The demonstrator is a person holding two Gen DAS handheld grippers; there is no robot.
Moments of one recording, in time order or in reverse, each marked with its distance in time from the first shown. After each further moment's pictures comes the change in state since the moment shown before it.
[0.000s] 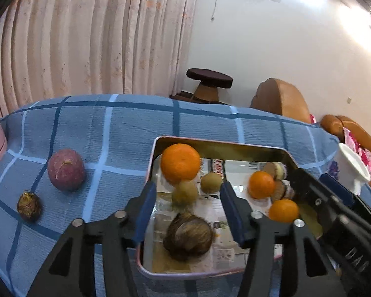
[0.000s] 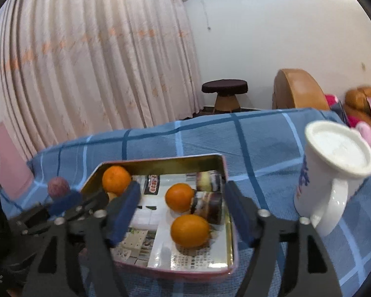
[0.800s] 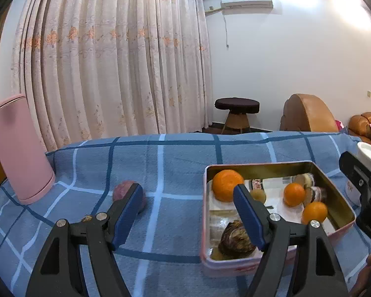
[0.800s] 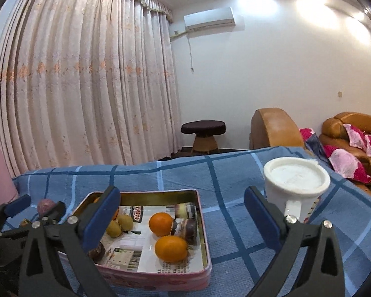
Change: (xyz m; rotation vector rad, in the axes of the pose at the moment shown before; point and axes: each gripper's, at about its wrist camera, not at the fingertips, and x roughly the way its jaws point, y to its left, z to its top) left arm -0.042 0.017 -0.008 0.105 -0.206 0.240; right arm -0.043 0.020 -0.003 -0.074 -0.248 -0.160
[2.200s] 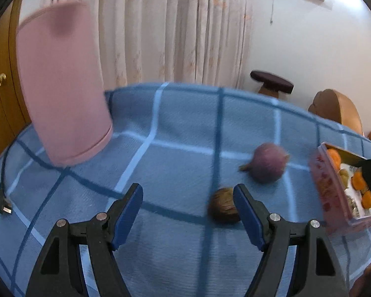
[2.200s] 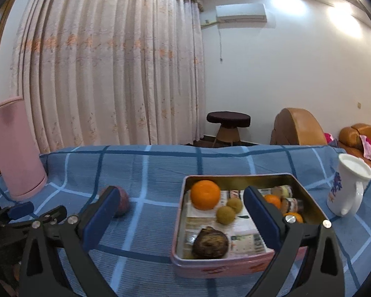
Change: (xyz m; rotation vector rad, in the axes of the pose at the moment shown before) left arm 0.032 0.183 -0.030 -0.188 0.271 0.074; right arm 0.004 0.163 -0.018 -0.103 0.073 0.091
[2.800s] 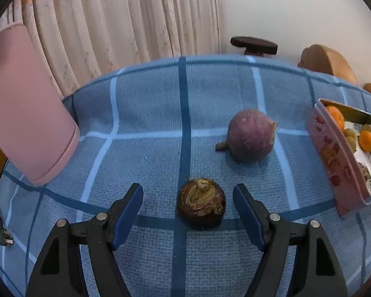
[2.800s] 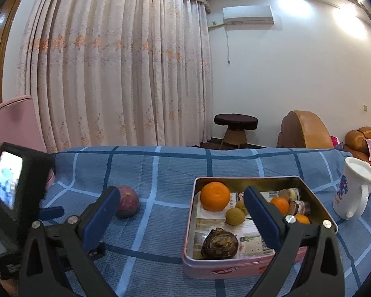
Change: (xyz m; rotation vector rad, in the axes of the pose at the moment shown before) left arm 0.030 -0.052 -0.001 0.207 0.135 -0.004; right arm -0.001 0.004 0.001 -0.007 -0.007 0.045
